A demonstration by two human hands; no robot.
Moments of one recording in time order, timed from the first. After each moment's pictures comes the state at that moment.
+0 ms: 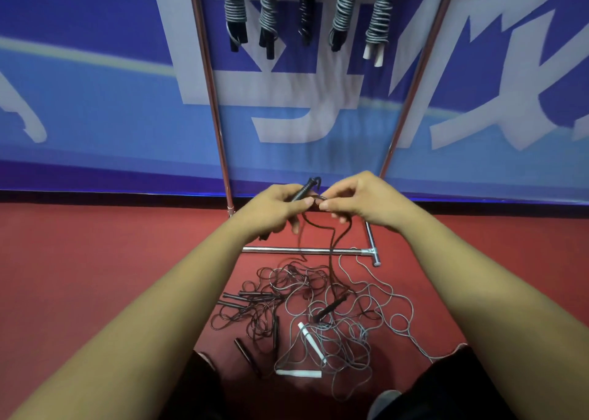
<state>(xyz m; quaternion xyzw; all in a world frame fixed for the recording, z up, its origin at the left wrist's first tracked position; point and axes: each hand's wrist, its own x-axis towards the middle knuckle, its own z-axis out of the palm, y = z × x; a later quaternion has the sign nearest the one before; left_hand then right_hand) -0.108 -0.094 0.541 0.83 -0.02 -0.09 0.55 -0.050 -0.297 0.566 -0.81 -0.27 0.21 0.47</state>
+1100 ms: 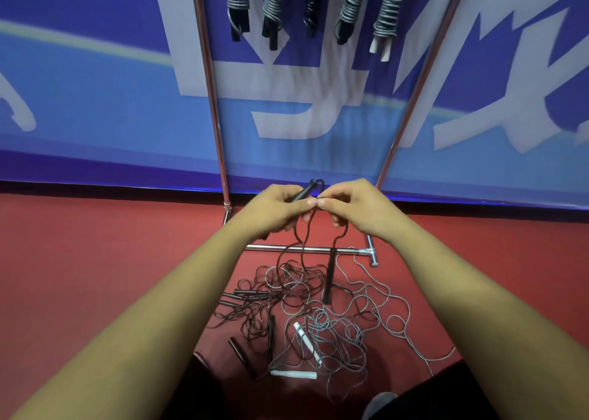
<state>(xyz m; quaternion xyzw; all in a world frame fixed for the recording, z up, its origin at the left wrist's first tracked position) -0.095 -0.087 0.520 0.82 -0.02 -0.07 0.57 -0.048 -0.284 0.541 -0.85 -0.28 0.13 0.43</state>
